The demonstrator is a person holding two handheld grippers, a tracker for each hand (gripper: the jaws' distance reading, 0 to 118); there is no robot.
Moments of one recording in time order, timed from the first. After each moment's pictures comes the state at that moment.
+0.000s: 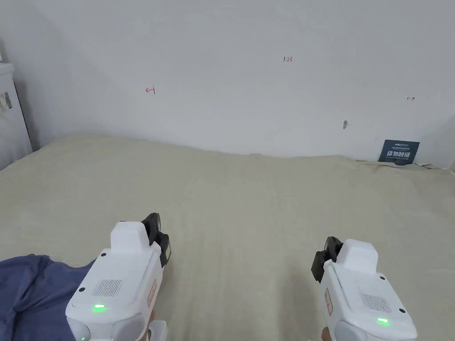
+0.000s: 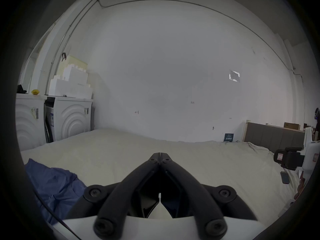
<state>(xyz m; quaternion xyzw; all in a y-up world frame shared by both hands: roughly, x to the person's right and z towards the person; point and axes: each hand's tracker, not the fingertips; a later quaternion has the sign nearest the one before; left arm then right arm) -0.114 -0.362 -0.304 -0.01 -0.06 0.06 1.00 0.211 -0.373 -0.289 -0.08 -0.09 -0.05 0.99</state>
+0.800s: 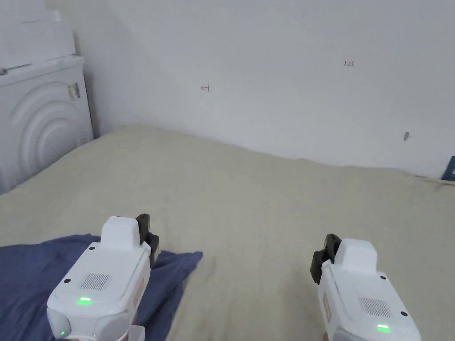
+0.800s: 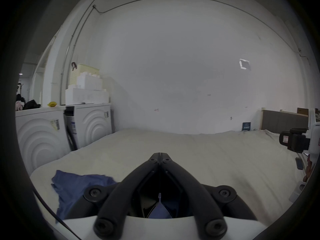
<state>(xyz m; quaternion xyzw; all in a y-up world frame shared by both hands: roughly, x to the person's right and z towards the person) -0.203 -0.363 -0.296 -0.06 0.03 0.00 1.00 0.125 -0.361 -0.309 -0.07 0.00 0.01 1.00</state>
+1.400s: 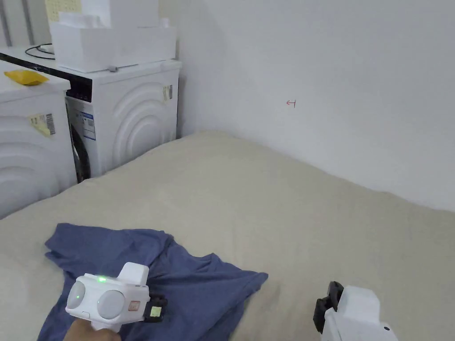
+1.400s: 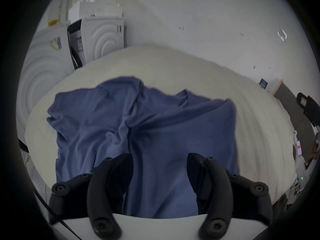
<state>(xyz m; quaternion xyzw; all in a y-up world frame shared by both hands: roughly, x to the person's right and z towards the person) -0.342 -0.473 -0.332 -0.42 0.03 0.08 0.90 0.038 -0.403 -0.342 -0.14 0.11 0.04 0.98</state>
